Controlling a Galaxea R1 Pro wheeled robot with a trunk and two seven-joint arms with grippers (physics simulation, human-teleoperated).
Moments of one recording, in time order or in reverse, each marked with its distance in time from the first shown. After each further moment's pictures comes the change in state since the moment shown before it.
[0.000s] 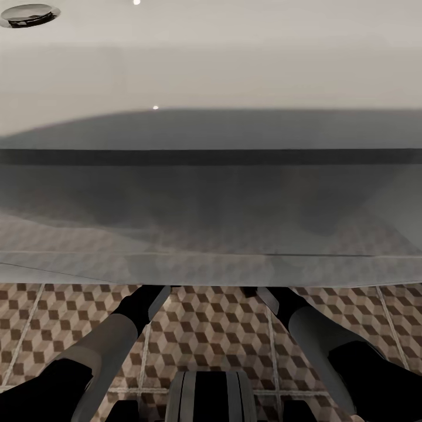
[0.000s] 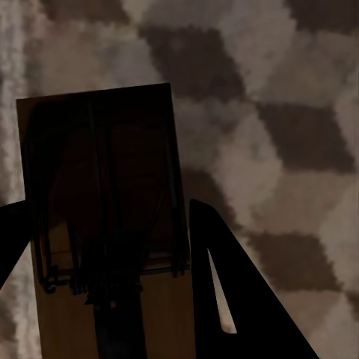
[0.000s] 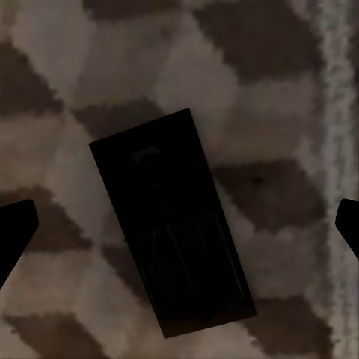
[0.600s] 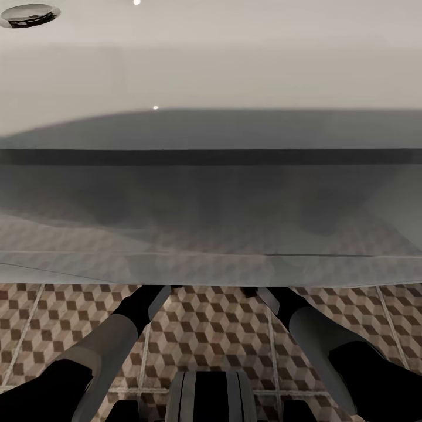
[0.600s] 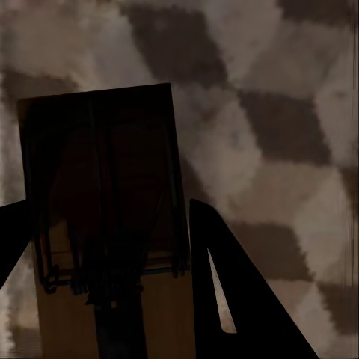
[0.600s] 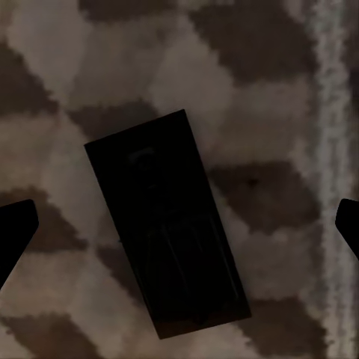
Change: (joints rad) left arm 0.003 -0.002 0.003 -0.006 0.063 0.014 -0.007; right arm 0.000 -0.003 0.002 -0.001 0.004 0.000 0.000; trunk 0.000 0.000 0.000
